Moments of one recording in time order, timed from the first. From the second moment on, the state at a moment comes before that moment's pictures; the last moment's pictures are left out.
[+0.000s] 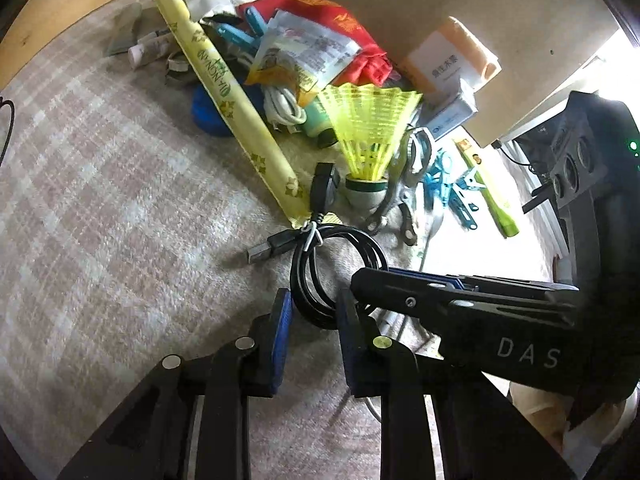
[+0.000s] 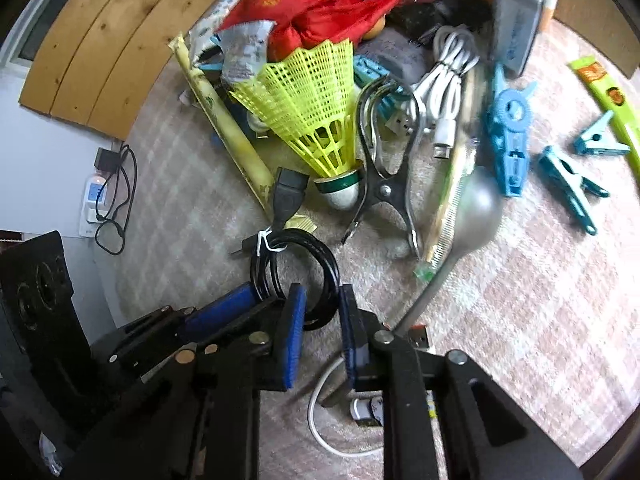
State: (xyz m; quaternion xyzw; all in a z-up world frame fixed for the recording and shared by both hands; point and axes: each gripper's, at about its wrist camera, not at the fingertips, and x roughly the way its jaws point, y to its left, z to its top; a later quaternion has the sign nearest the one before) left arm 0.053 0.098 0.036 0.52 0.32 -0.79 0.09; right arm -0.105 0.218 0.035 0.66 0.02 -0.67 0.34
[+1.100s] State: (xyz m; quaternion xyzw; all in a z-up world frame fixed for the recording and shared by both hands) left arm 0.047 0.346 0.127 0.53 0.18 -0.81 -0.18; right arm 0.012 0.522 0.123 0.59 -0.17 -0.76 0.18
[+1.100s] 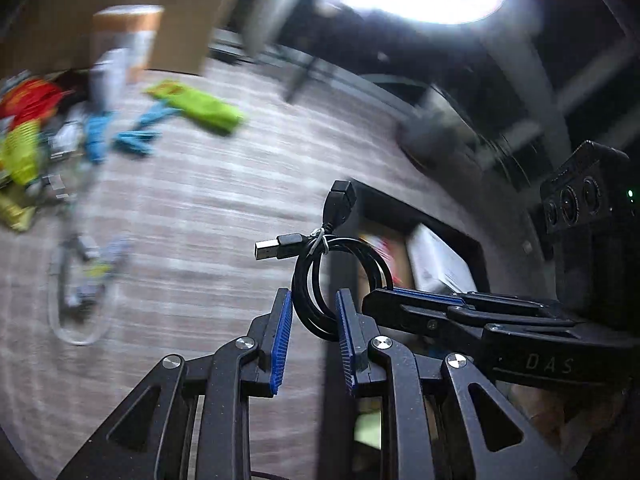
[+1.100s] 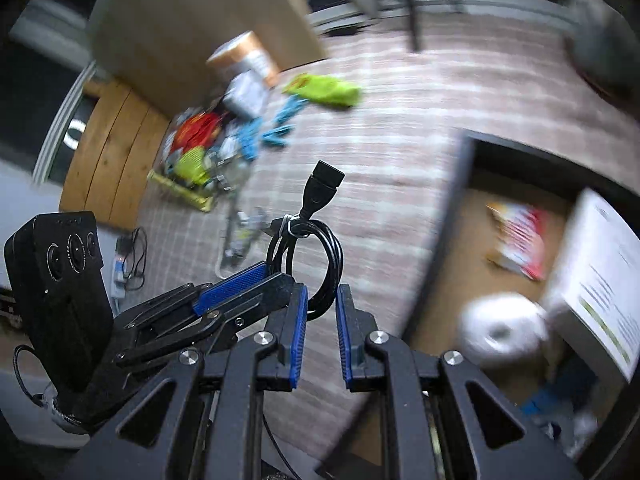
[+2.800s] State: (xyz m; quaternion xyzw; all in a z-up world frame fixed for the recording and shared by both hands) left arm 0.044 0.268 0.134 0.54 0.16 -0.82 -0.10; right arm 0.002 0.493 0.147 0.58 -0.07 -0.80 0.16
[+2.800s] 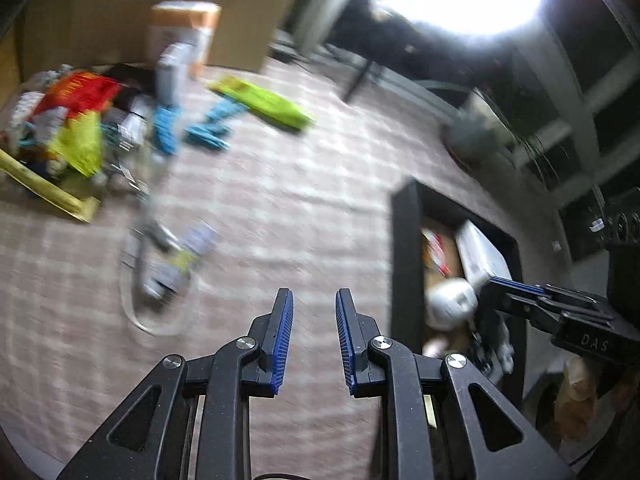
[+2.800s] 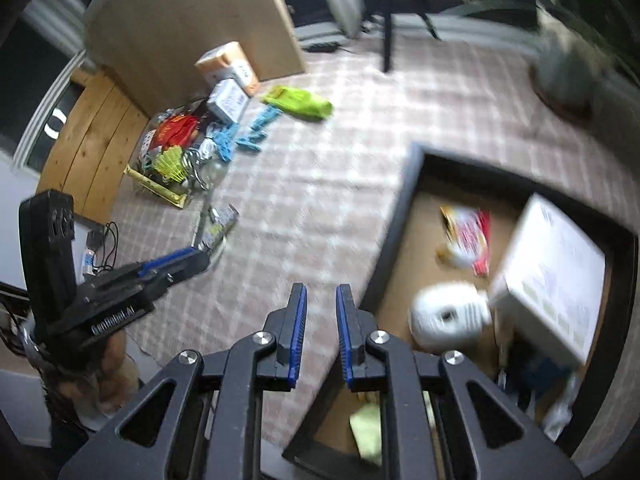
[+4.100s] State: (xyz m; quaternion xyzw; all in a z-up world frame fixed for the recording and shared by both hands) left arm -0.146 0.175 0.057 0.63 0.13 -0.76 0.02; right arm -0.198 0.300 0.049 0.56 0.15 -0.75 0.32
